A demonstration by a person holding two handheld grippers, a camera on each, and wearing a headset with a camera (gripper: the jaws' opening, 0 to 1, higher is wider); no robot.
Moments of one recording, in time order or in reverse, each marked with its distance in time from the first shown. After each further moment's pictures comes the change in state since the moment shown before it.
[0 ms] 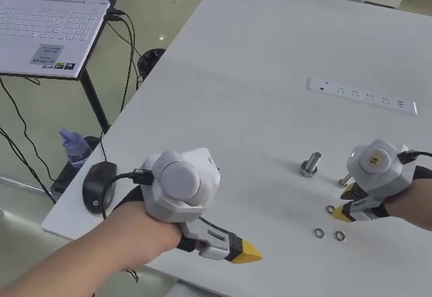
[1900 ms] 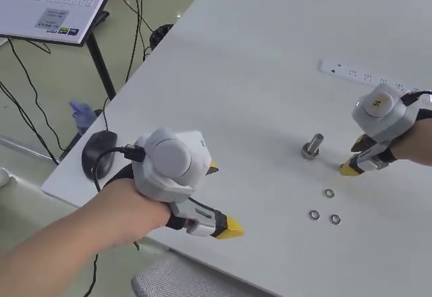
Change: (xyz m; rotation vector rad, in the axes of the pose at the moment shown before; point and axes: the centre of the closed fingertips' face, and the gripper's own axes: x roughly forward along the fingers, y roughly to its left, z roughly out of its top) left arm 0.004 -0.014 -0.022 -0.040 0.080 -0.014; right arm -0.021 -0.061 0.017 -0.081 0.061 0.009
